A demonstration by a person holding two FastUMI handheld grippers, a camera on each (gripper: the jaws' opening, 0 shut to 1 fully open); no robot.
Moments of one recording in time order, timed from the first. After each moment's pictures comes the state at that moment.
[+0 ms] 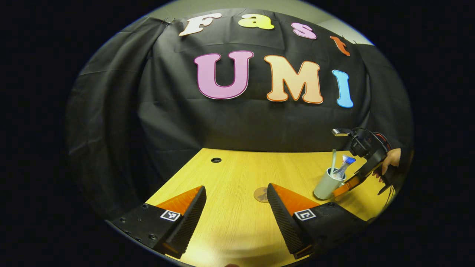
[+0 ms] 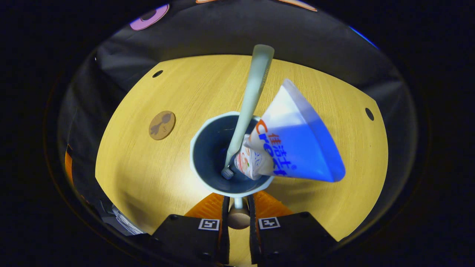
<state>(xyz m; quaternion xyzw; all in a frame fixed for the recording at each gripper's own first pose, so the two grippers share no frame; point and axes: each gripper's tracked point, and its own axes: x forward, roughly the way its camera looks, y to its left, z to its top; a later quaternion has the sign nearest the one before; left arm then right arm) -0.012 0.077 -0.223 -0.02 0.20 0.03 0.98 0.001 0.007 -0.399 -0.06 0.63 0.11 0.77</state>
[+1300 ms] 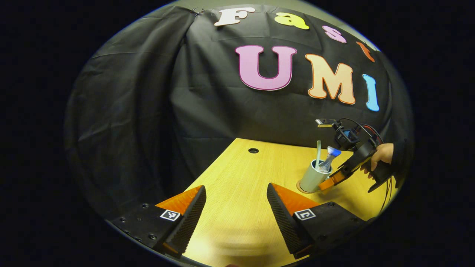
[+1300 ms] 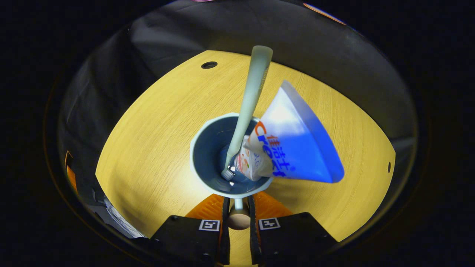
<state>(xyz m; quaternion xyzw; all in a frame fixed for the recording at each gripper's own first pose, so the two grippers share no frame) -0.046 0.199 -0.245 -0.04 0.23 0.11 0.97 0.008 -0.008 -0.404 -0.14 0.61 0.19 0.76</state>
